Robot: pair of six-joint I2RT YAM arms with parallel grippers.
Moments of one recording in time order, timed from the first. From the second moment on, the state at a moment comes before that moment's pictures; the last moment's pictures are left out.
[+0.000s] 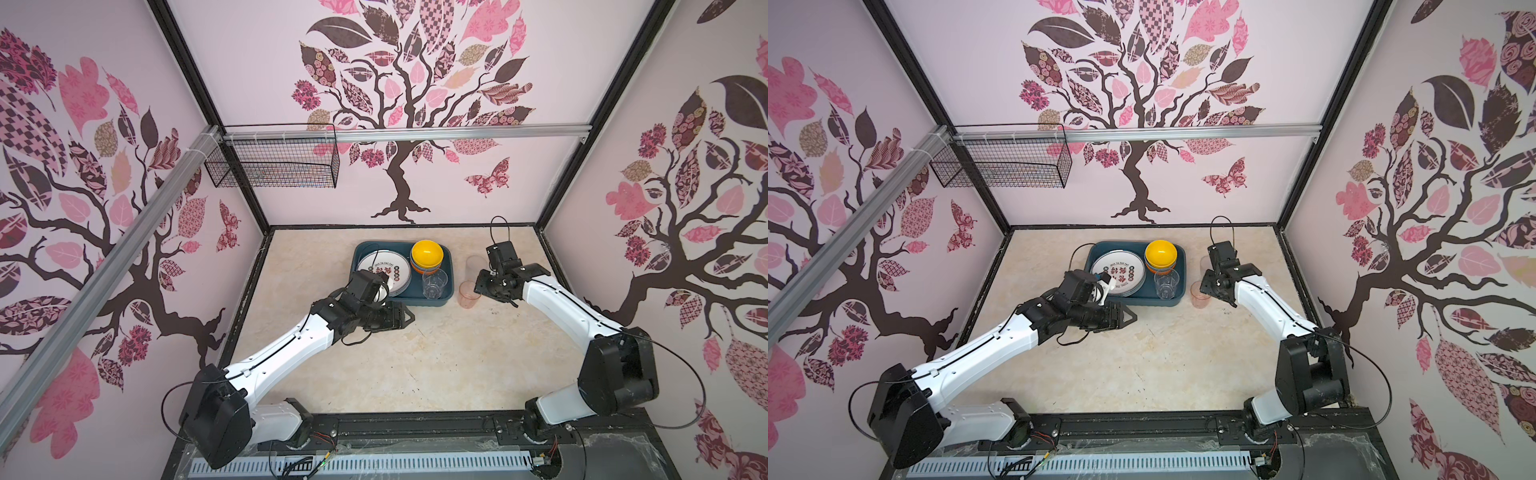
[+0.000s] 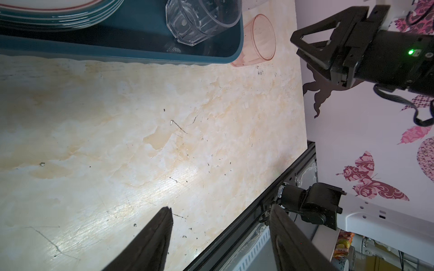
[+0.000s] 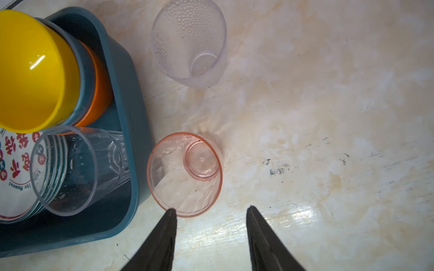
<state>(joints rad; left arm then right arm) -0.68 1.30 0.99 -0.49 0.39 -0.70 0.22 1.48 1.10 -0.66 0.08 0.61</state>
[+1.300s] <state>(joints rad) -0.69 1.36 1.00 -0.47 0.37 -0.70 0.16 1.65 1.09 -0.57 -0.04 0.62</state>
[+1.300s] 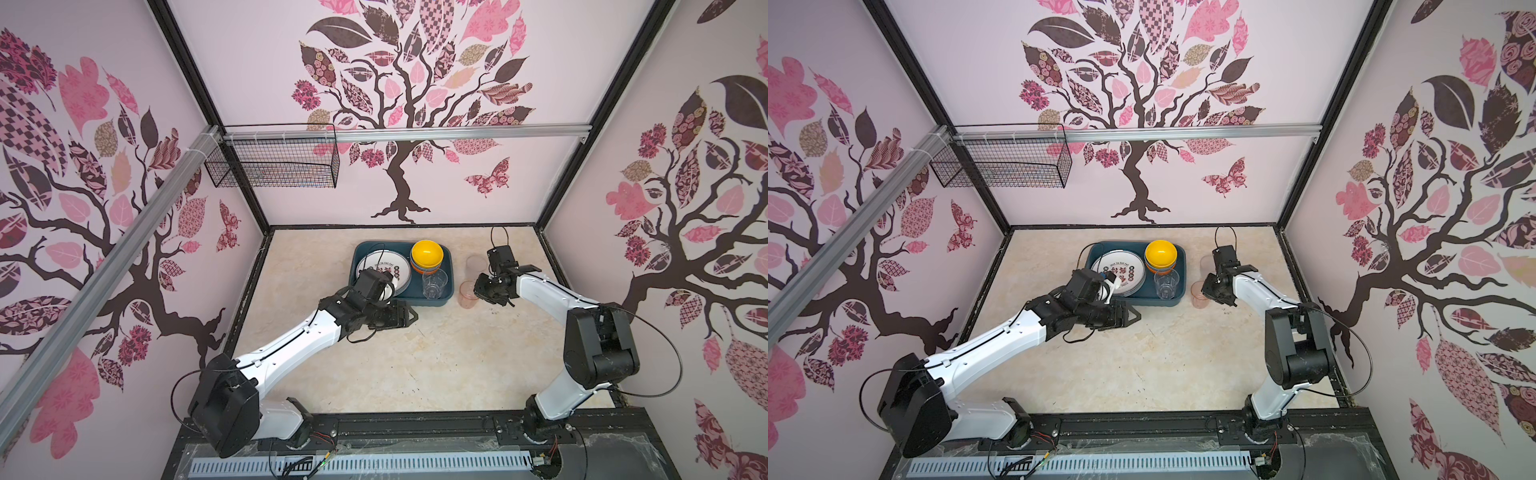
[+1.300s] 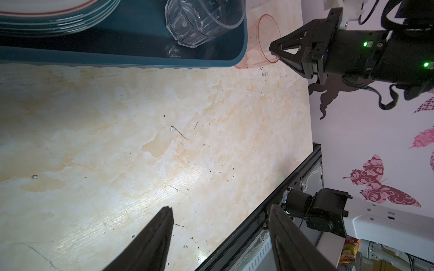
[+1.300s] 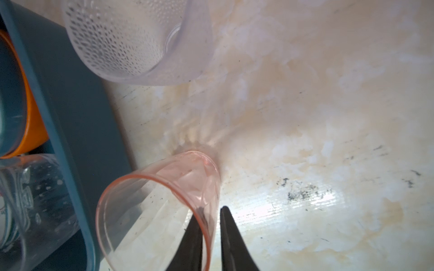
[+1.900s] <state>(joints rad) -0.69 1.32 1.00 -0.48 0.34 -0.70 0.16 1.63 1.09 -0.62 0.00 0.59</state>
